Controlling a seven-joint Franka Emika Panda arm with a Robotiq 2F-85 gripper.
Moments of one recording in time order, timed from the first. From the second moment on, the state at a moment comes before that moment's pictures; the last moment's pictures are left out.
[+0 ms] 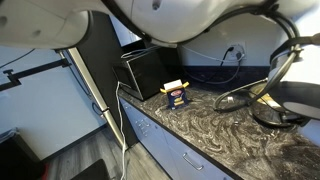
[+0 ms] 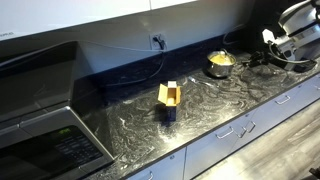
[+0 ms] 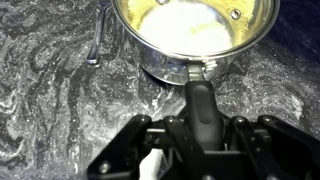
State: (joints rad) arm -0.36 0.82 -0.20 -1.53 1.22 2.28 1.15
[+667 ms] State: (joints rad) arm -0.35 0.84 -0.19 -1.50 1.22 2.32 1.15
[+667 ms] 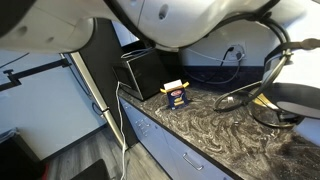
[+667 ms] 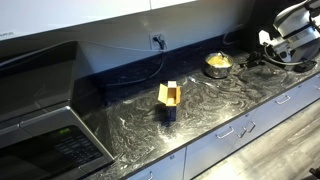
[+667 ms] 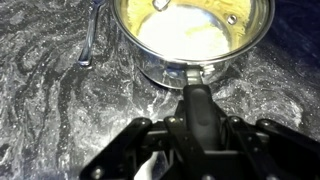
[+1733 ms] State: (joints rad) arm -0.21 0.59 -0.28 -1.66 0.72 2.26 1.49
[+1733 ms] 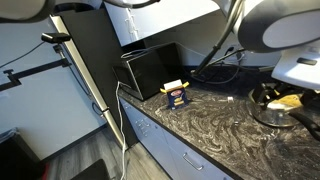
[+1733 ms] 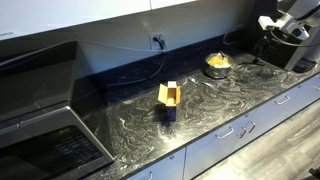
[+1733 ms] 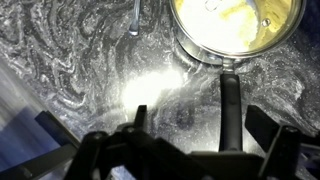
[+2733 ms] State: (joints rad) arm -0.10 0.20 -0.25 -1.98 0.17 2.25 1.62
